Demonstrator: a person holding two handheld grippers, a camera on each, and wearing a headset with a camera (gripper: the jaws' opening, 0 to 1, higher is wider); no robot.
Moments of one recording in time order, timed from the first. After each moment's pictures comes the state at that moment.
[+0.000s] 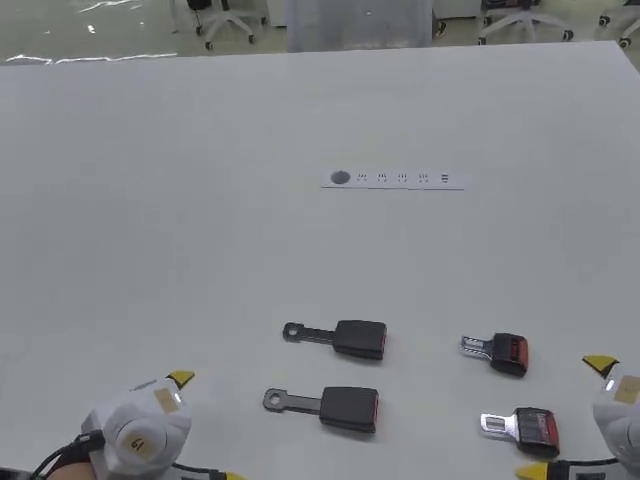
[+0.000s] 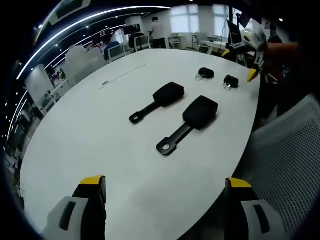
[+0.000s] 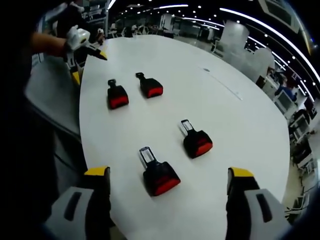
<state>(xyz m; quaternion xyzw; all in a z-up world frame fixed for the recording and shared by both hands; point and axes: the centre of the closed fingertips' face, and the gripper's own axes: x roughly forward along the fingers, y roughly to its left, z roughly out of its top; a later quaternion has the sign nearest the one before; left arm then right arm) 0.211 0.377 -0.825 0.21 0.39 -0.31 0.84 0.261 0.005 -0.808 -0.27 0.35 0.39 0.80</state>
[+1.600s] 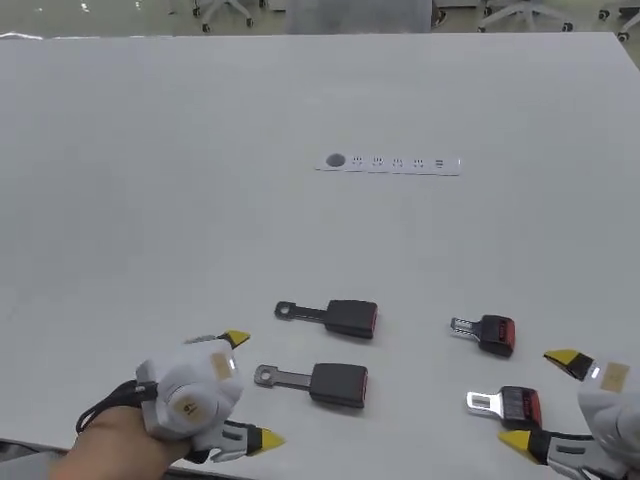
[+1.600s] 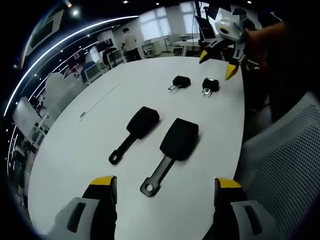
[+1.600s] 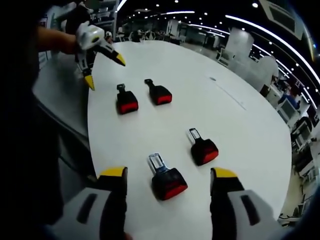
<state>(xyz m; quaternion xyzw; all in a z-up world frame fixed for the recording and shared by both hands) 0.228 0.304 -0.810 0.28 0.35 -0.39 0.81 0.250 0.021 -0.799 -0.27 0.33 0.43 0.80</state>
